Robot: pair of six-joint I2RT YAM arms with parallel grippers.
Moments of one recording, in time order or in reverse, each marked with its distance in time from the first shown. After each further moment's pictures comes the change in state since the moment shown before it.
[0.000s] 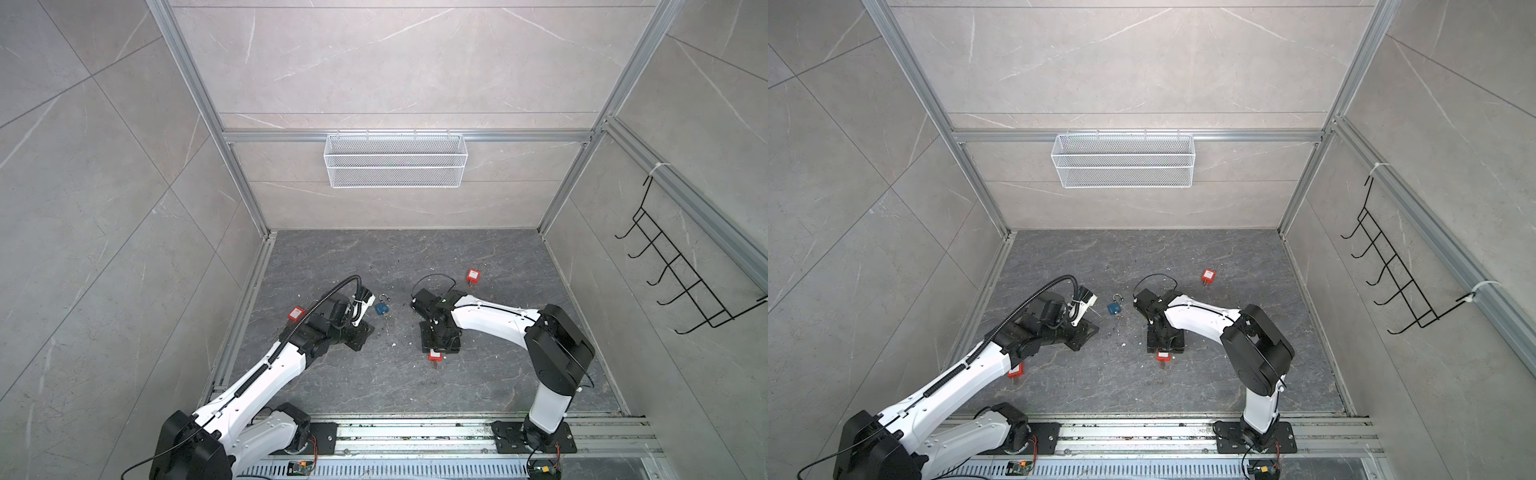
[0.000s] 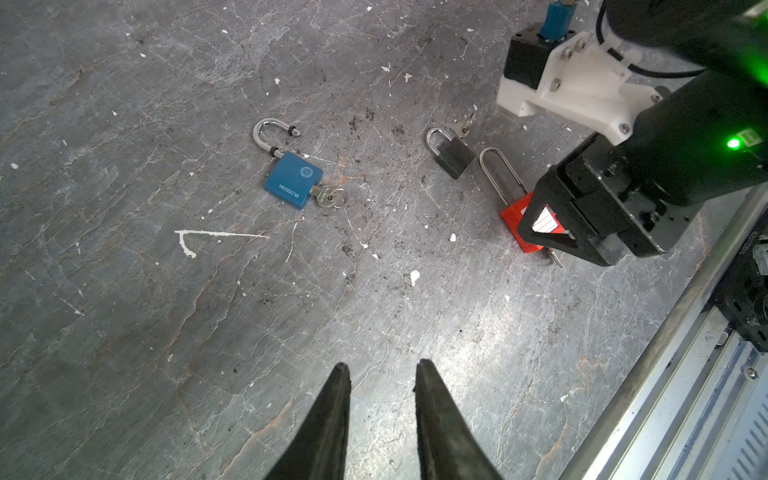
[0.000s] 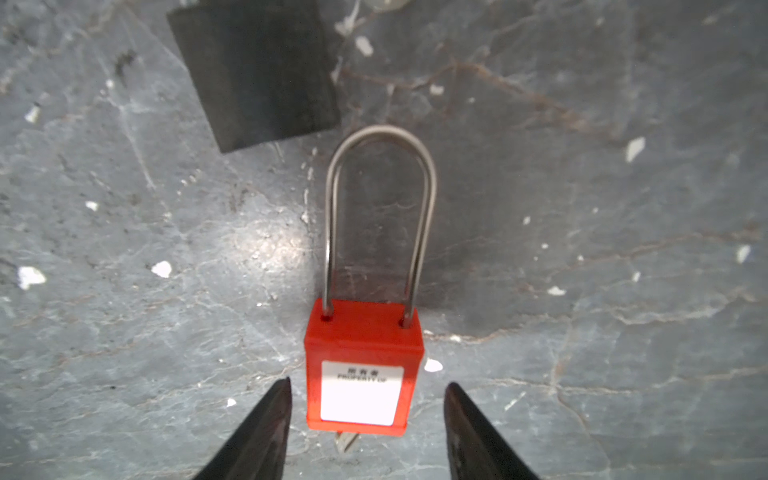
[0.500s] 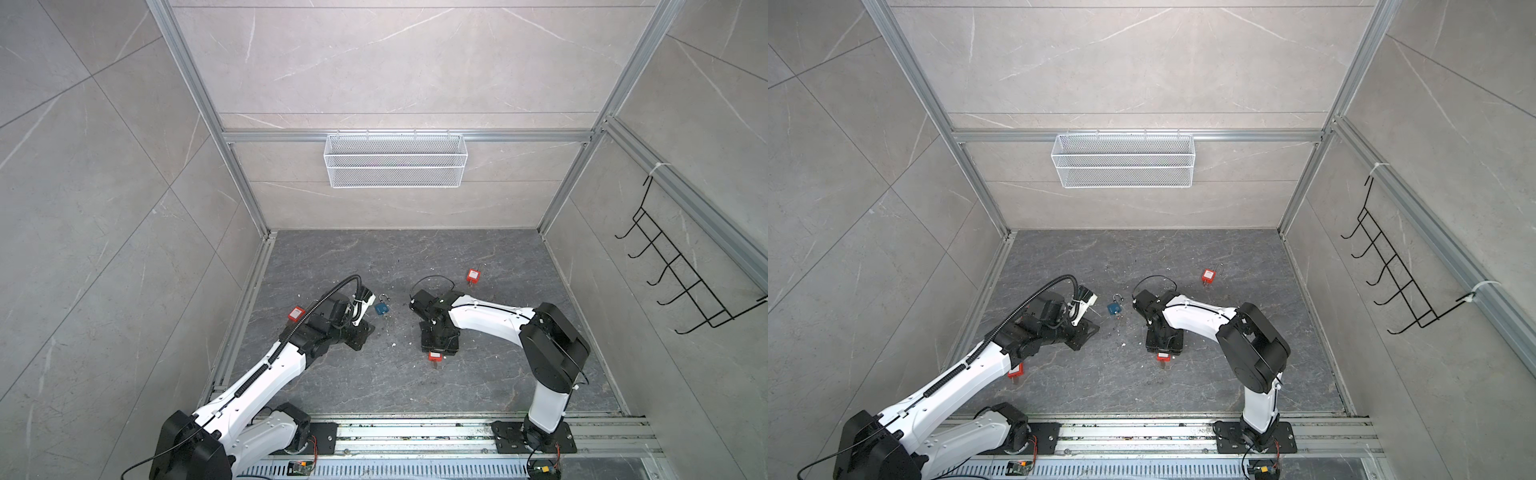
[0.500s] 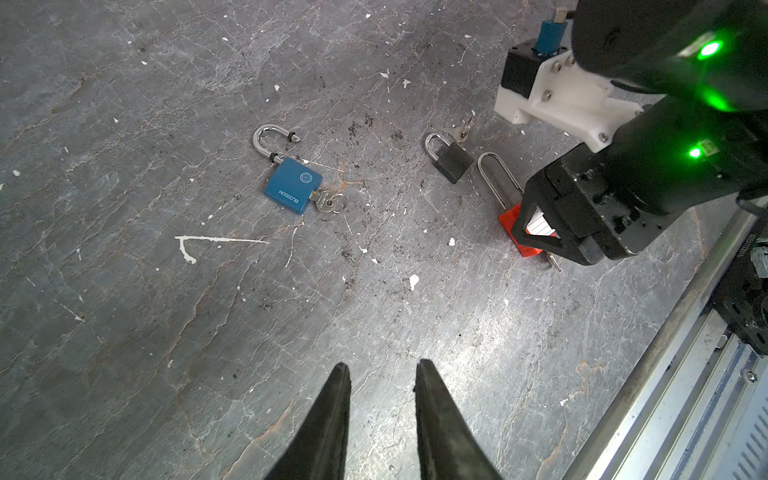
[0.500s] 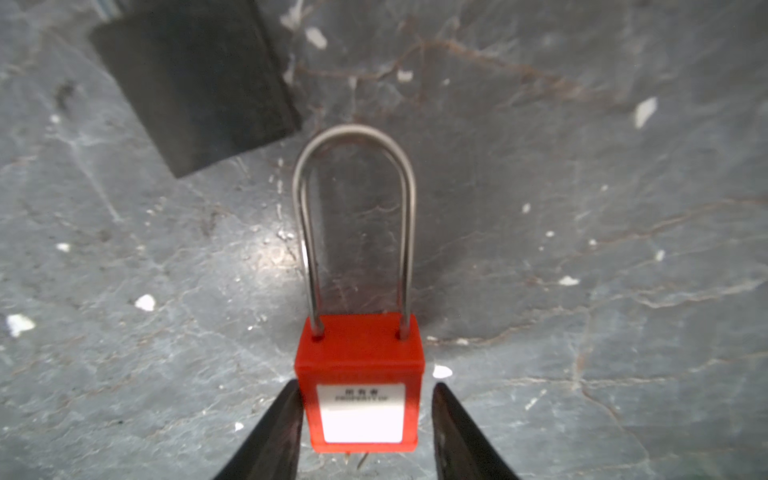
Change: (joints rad) left arm -0.001 0.000 -0.002 0.013 0.001 0.000; right arm 0.000 0.039 0.005 0.004 -0.011 0.088
